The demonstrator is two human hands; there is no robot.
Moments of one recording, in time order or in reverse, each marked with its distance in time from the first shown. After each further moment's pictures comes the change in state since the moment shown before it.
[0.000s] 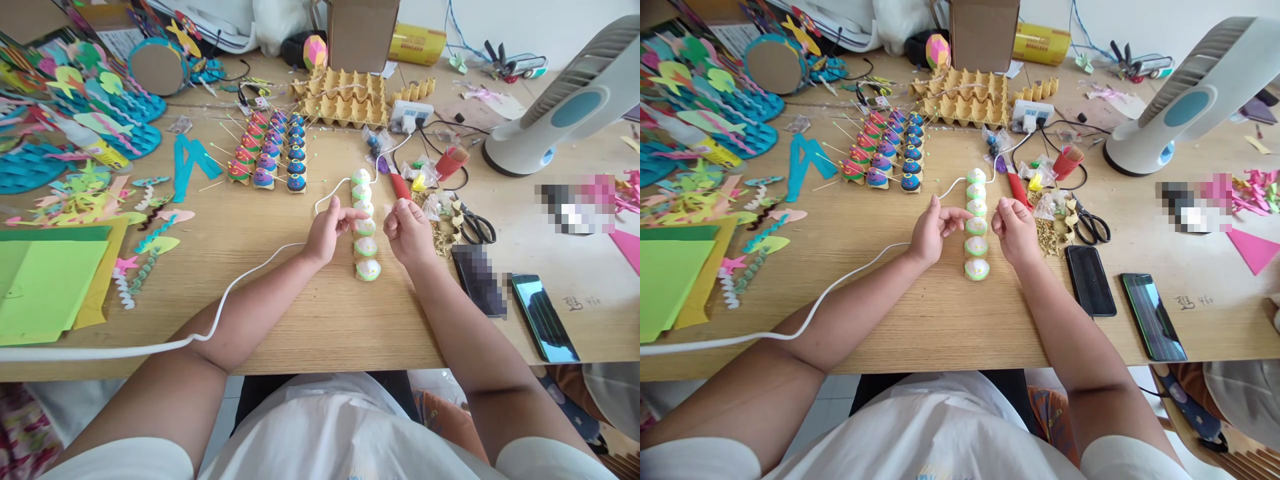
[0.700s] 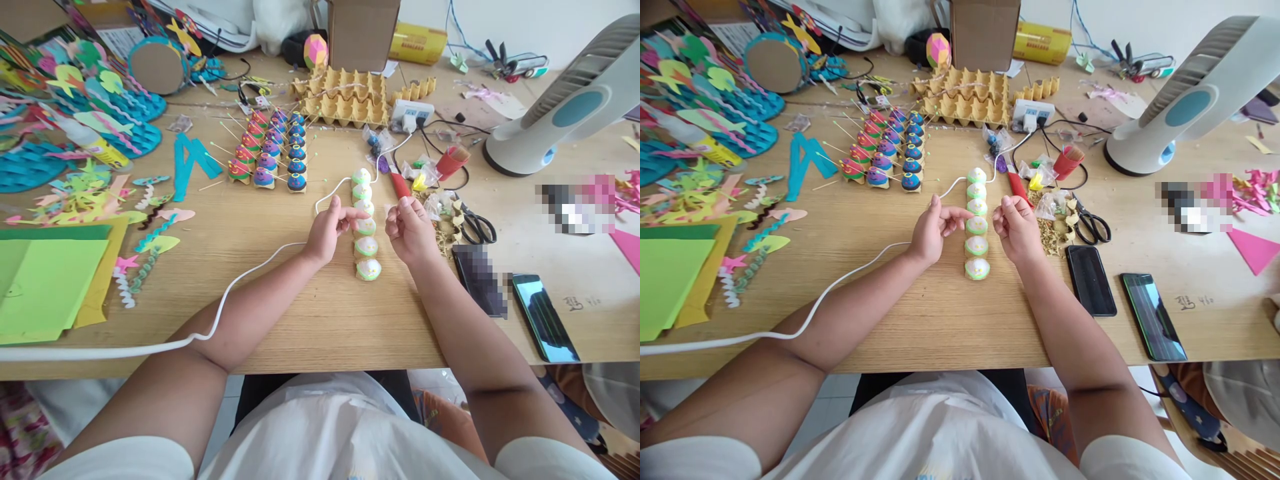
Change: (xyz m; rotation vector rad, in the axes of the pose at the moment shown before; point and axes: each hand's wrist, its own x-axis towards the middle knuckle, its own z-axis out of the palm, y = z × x) left_hand 0.000 0.001 0.001 -0.016 0.002 0.005; right_hand 0.003 0.000 -0.007 0.032 -0.013 0.031
